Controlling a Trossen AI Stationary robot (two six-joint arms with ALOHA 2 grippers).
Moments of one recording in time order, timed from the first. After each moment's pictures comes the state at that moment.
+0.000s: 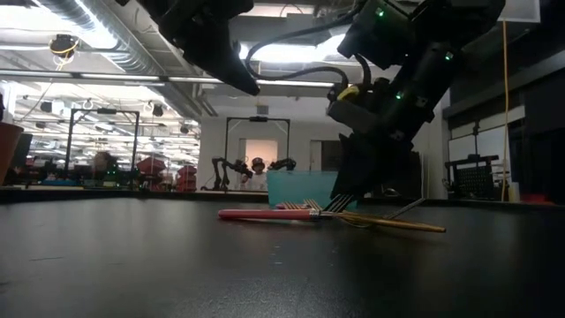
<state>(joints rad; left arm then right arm) -0.09 1.43 0.97 -0.27 -0.22 0.06 0.16 1.76 0.91 -0.15 0.27 0.71</state>
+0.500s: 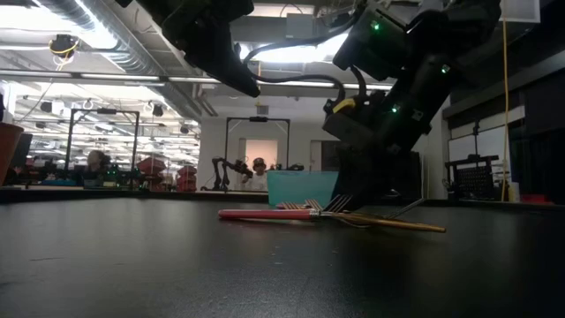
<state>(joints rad) -0.08 1.43 0.97 -0.27 -0.22 0.06 0.16 1.82 0.91 -0.10 0.26 0.73</state>
